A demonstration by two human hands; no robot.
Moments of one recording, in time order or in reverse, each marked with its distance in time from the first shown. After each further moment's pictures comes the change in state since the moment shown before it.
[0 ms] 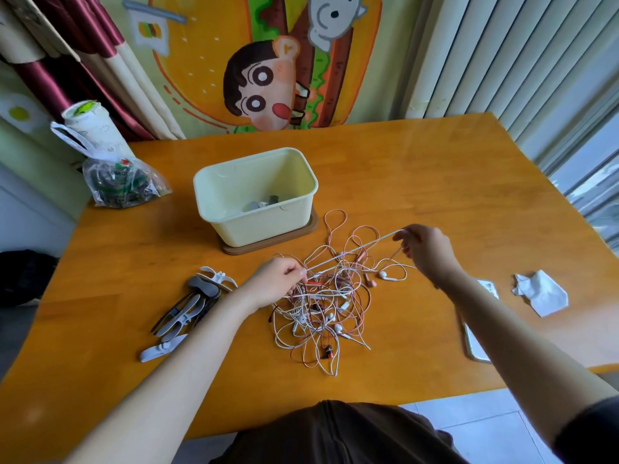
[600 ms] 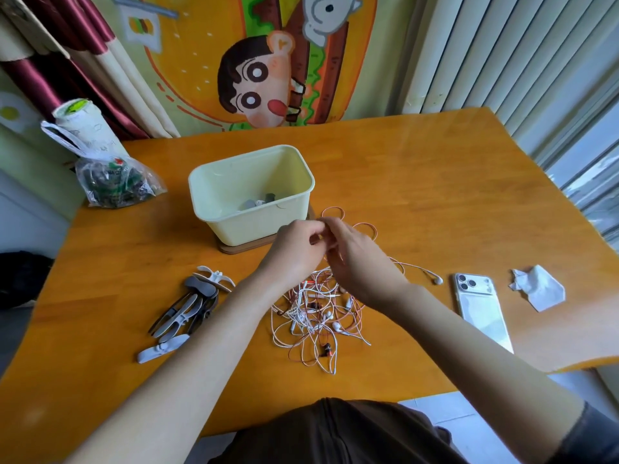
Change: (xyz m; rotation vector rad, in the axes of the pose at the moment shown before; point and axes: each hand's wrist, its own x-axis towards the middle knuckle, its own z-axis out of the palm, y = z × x) left_hand -0.005 0.064 0.000 0.028 0.310 0.247; right_hand -0.059 -0.090 0.030 -0.138 -0.172 -0.546
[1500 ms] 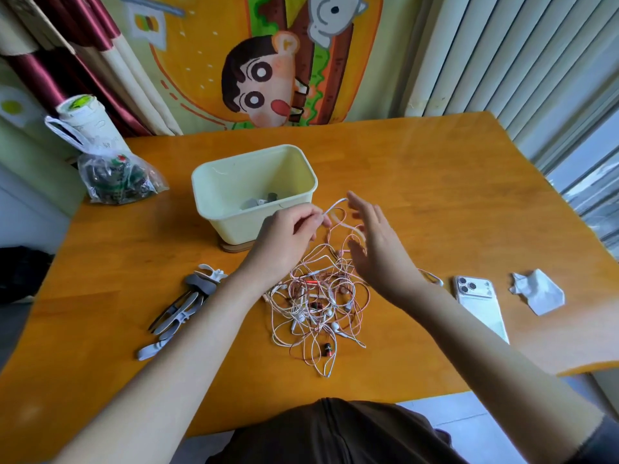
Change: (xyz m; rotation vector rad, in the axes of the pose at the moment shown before) left_hand -0.004 -0.008 -0.018 -0.165 0.090 0.112; right_hand -0.002 0.016 -0.008 0.093 0.146 0.058
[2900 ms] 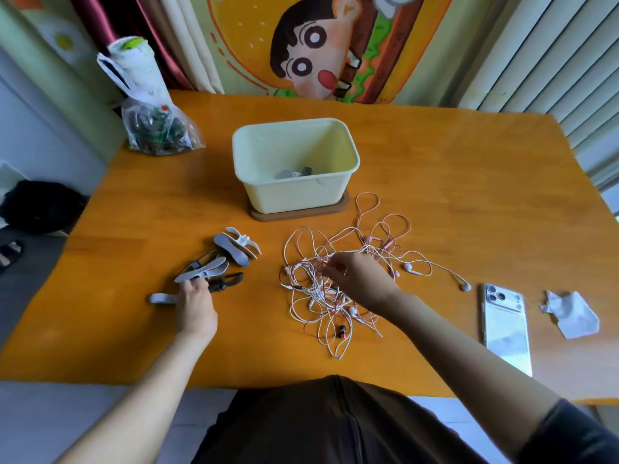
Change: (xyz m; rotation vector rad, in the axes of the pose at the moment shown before) left_hand -0.124 -0.221 -0.025 0.708 0.172 -0.838; right_hand -0.009 0.003 0.076 -0.094 -0.494 0.074
